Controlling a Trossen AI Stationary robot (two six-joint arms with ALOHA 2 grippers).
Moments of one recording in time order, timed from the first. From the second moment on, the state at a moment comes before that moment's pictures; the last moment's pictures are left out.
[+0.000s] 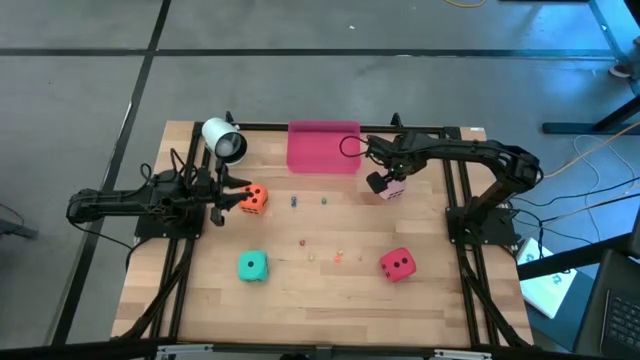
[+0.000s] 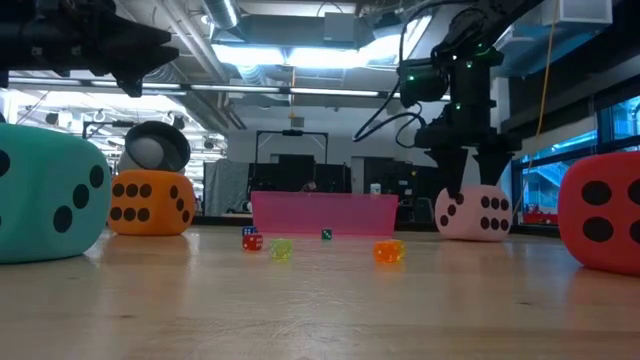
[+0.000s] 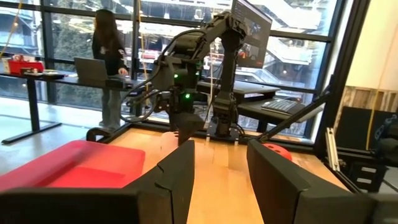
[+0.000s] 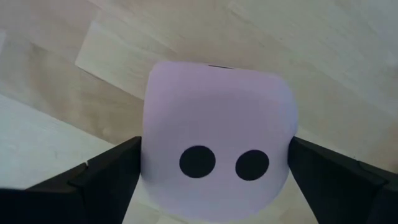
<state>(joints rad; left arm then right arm) 0.10 0.16 0.13 0.15 -0.04 -0.09 -0.40 1.63 1.07 -0.99 0.06 0.64</state>
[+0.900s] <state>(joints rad) 0.10 0.16 0.13 0.15 -0.03 -0.09 -0.40 1.64 1.06 -0.98 0.04 0.65</state>
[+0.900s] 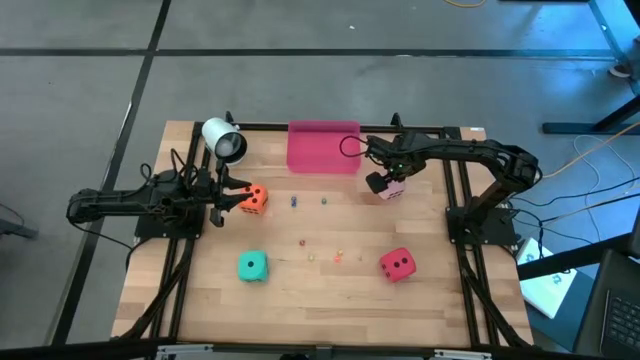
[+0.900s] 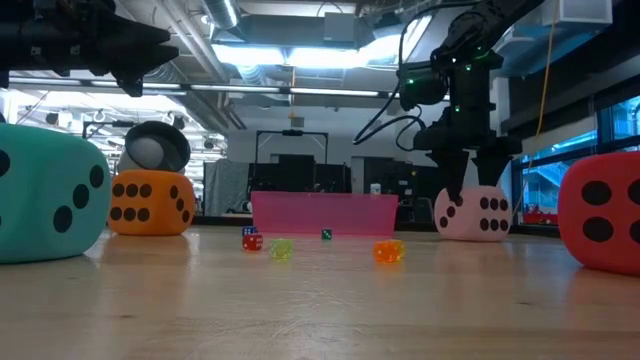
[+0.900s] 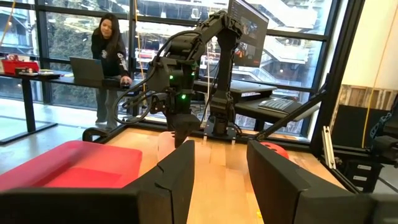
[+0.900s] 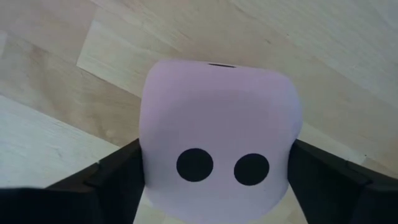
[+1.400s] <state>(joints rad) 0.10 0.16 0.13 0.15 -0.03 -0.09 -0.39 1.64 1.20 -1.09 0.04 0.59</state>
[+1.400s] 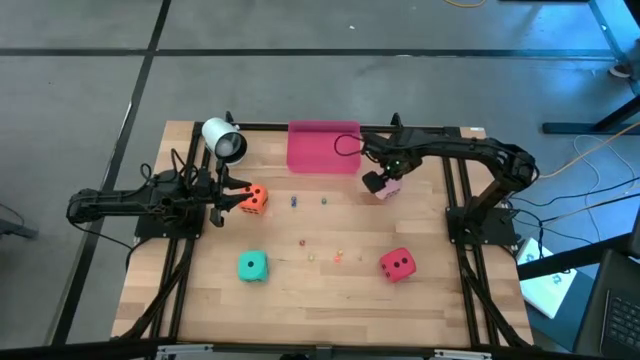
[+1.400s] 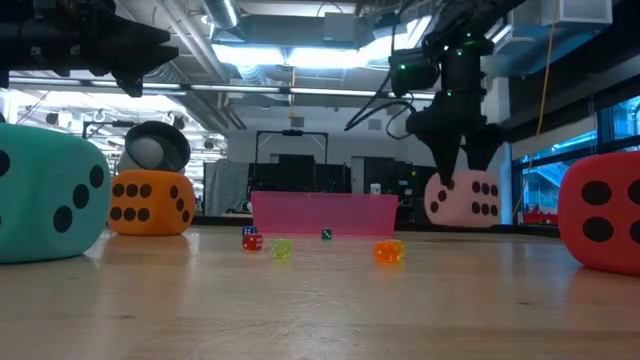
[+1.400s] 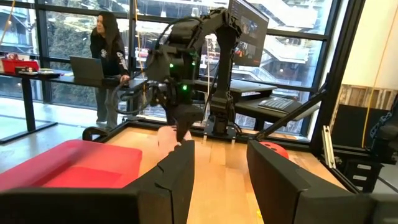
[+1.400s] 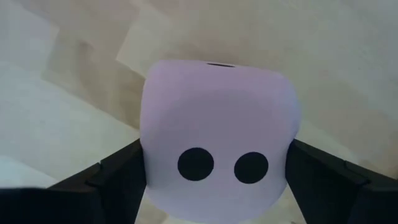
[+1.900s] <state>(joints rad) 0.10 0.16 0.13 0.14 -0.04 -0.07 -0.35 1.64 1.35 -1.13 0.07 0.56</state>
